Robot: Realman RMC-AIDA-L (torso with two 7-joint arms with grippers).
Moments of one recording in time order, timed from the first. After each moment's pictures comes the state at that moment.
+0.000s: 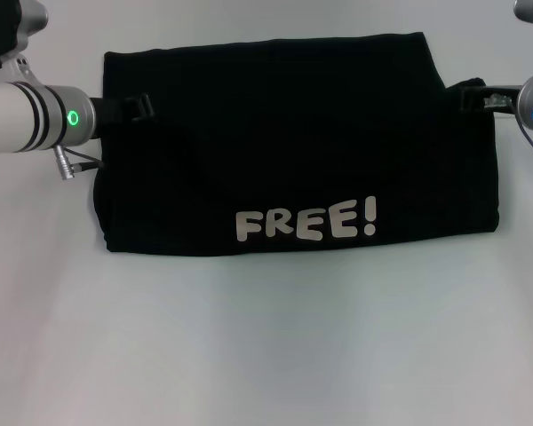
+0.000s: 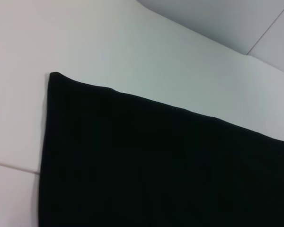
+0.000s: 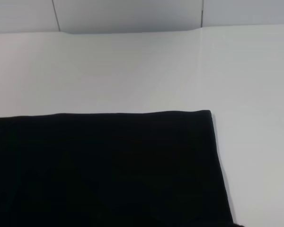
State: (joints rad) left arm -0.90 -2.07 0.72 0.55 2.46 0.65 -2.61; right arm 0.96 2.02 -0.88 -0.38 -2.43 -0.35 2.36
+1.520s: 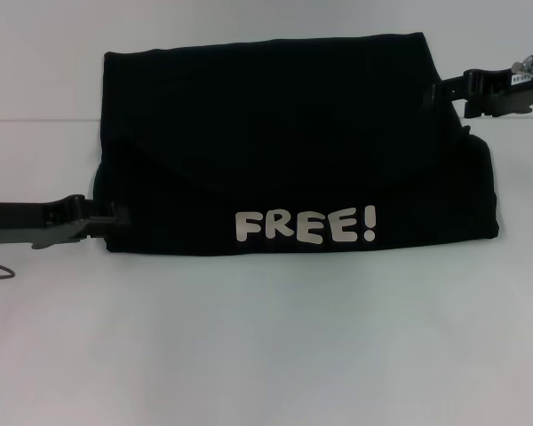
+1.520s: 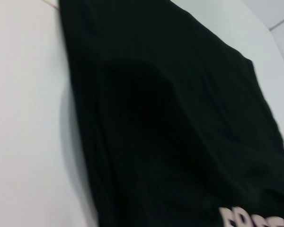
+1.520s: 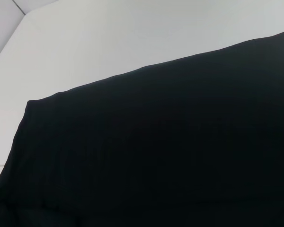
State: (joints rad) left arm -0.65 -1.99 0.44 0.65 2.41 1.32 -2.37; right arm 0.92 1.91 -0.83 -0.67 -2.44 -1.08 2.67
